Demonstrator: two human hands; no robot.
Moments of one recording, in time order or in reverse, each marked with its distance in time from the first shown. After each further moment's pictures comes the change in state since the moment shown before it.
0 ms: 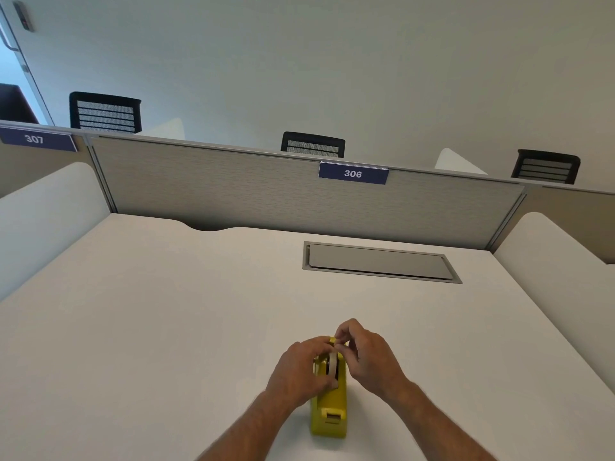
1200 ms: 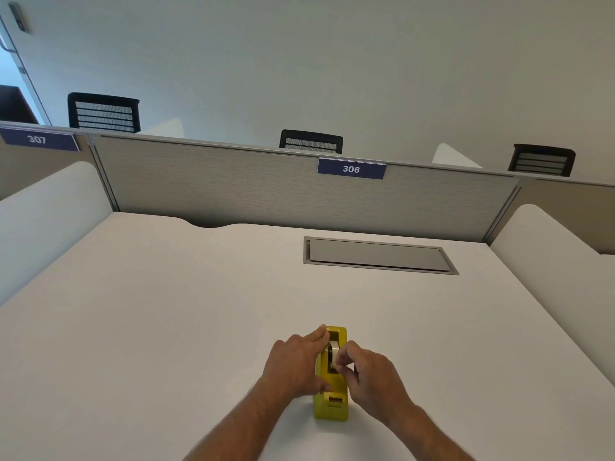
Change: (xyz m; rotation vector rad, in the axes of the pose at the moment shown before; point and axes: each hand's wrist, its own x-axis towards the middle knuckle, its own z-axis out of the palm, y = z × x) left_hand -0.004 -0.008 -0.008 0.583 -0.171 0.077; right_hand -0.053 -0.028 0.003 -0.074 -0.032 0.014
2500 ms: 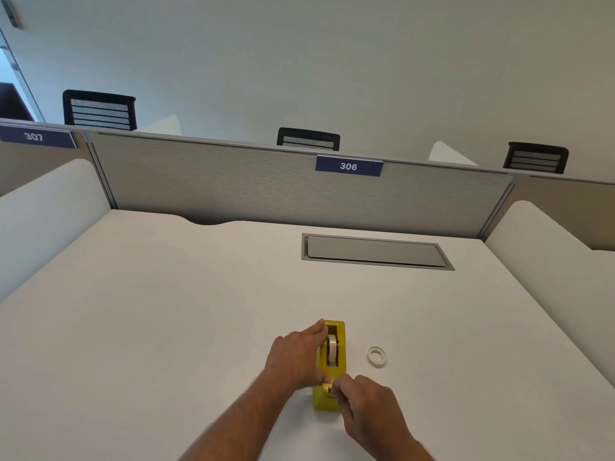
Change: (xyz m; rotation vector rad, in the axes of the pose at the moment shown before) left_hand -0.001 0.004 -0.002 -0.059 0.000 -0.033; right_hand -0.049 -0.022 0.017 -0.305 0.095 -0.093
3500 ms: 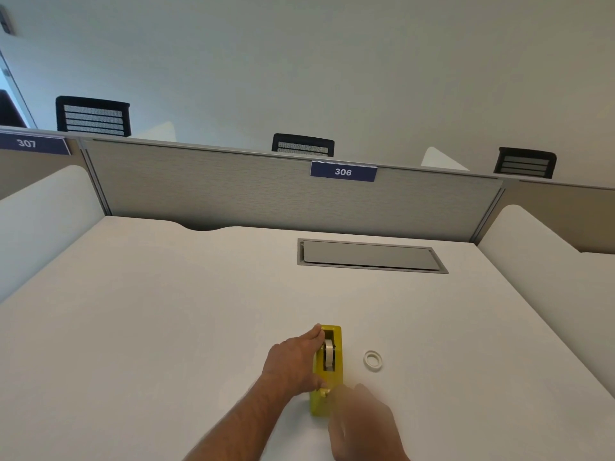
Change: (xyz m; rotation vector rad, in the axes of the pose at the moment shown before) left_hand -0.002 0.001 0.000 -0.035 0.005 -0.004; right_hand -0.011 -0.017 0.007 0.110 -0.014 0.159
